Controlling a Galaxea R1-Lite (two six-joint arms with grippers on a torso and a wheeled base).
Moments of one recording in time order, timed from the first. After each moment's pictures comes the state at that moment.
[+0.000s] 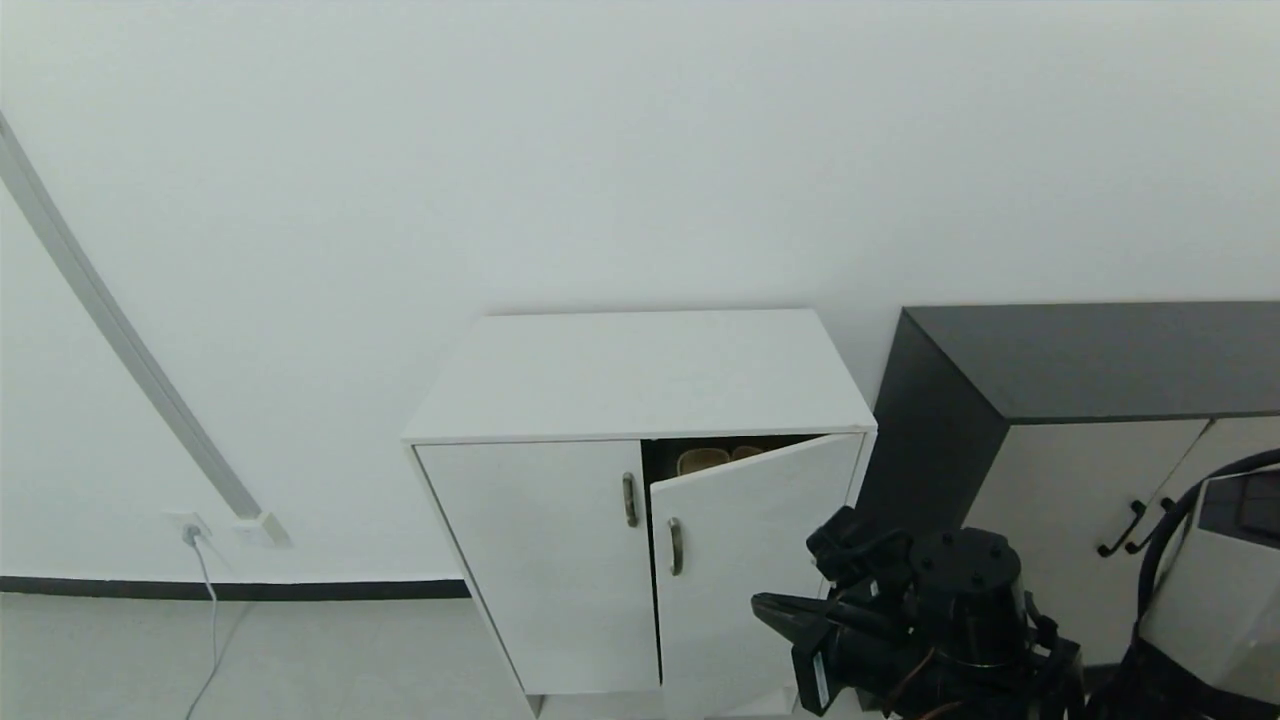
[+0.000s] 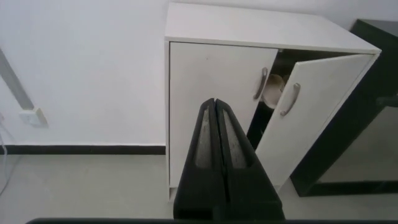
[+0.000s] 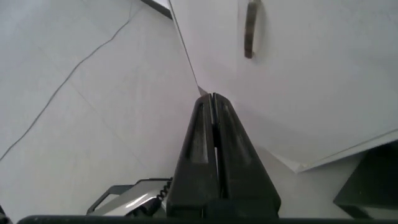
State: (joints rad) left arm 0.00 0.00 0.00 0.00 -0.01 -0.09; right arm 0.74 2.05 -0.42 -1.29 0.10 0.08
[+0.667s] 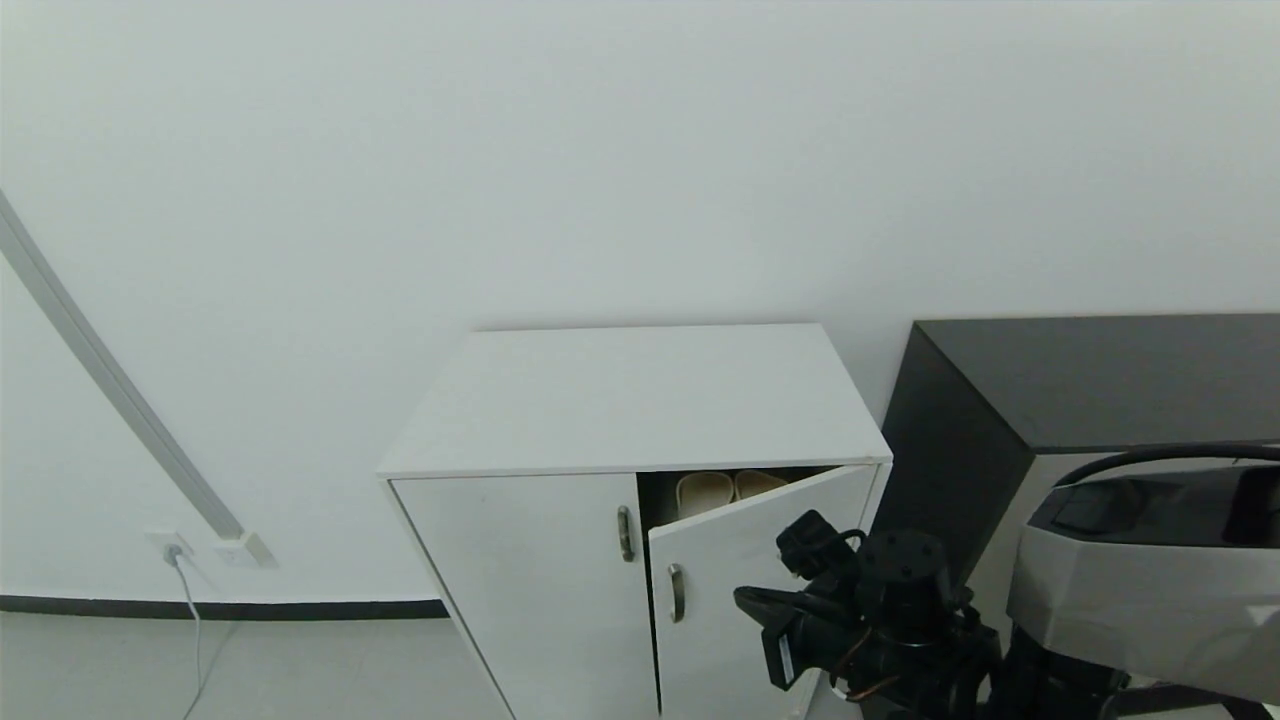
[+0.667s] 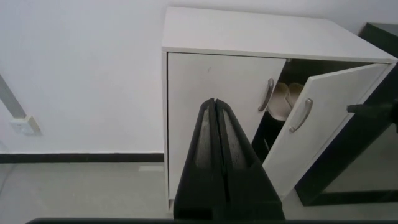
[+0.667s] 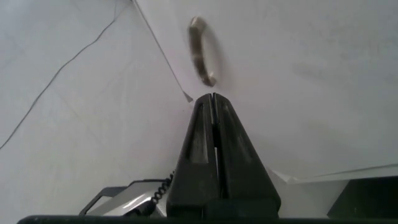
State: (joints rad) left arm 0.00 0.00 0.00 0.00 0.00 -0.09; right arm 0.71 2.26 -0.57 -1.35 0.11 0.08
